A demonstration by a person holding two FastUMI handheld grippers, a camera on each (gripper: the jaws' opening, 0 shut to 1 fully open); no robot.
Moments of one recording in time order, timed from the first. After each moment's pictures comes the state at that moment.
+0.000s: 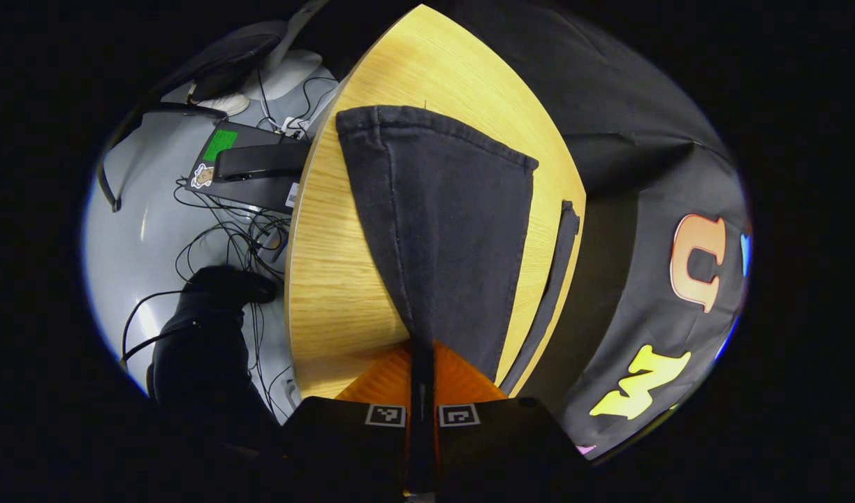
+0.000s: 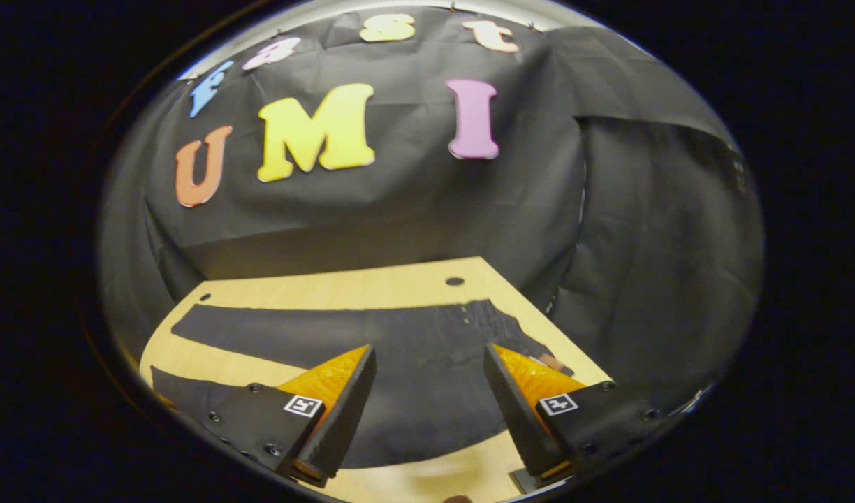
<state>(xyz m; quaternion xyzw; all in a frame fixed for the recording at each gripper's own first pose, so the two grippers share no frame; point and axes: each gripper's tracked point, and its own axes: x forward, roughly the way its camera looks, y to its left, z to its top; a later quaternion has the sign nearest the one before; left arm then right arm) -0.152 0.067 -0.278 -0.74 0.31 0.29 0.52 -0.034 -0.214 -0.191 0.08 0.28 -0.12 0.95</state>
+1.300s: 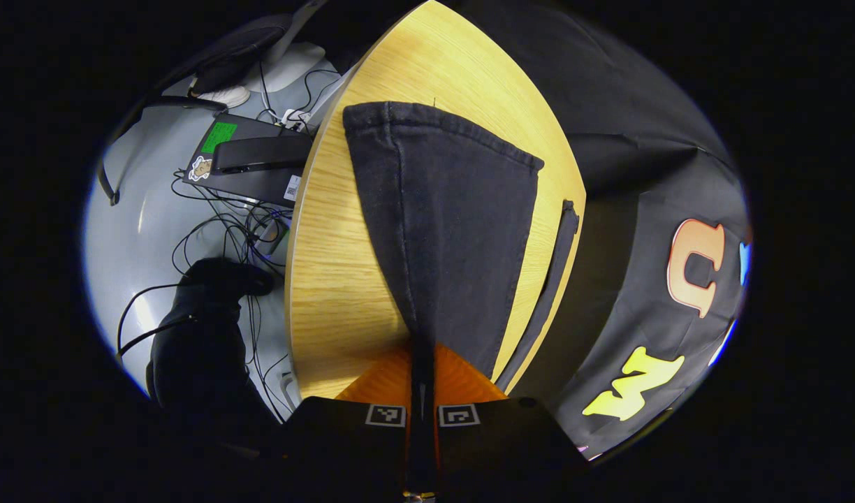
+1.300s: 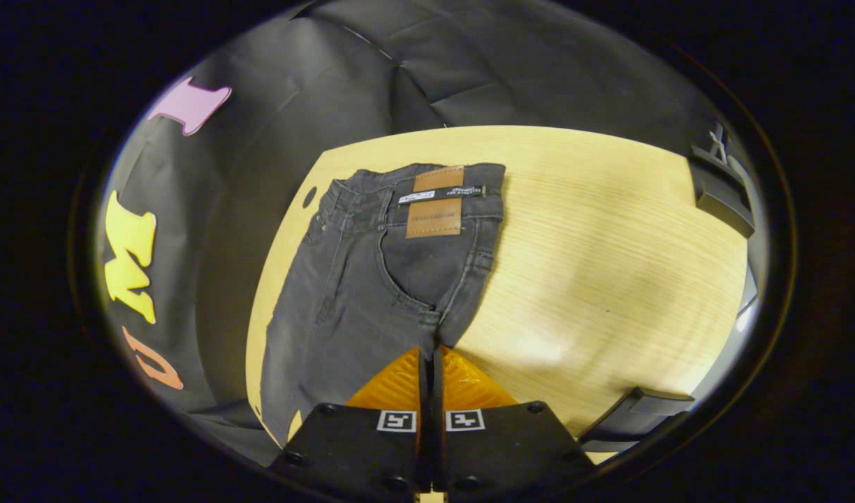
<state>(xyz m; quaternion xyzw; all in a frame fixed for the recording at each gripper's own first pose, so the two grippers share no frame) -0.153 0.068 -0.279 -0.75 0.31 0.28 0.51 -0.050 -0.271 -0.334 0.49 0.41 -0.25 0.72</state>
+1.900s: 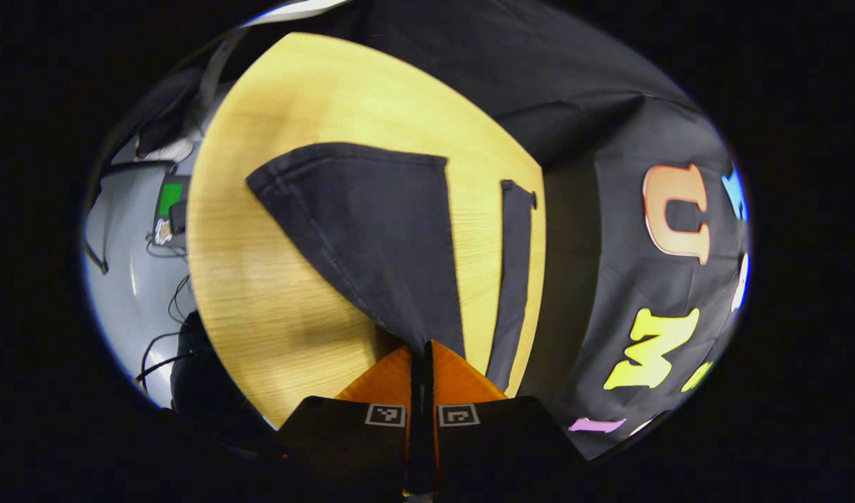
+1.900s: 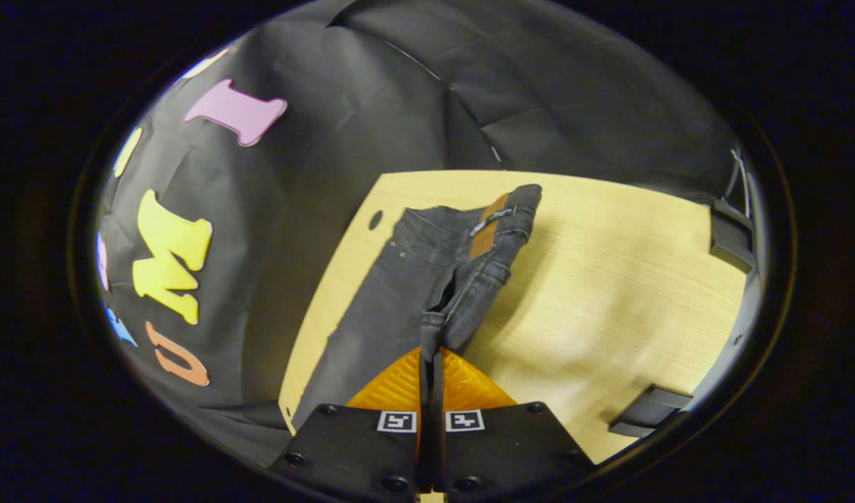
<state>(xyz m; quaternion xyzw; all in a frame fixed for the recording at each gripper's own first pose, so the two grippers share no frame) -0.087 0.090 -0.223 -0.67 0.31 0.22 0.64 0.006 -0.260 -0.237 0.49 0.34 -0.18 0.78</state>
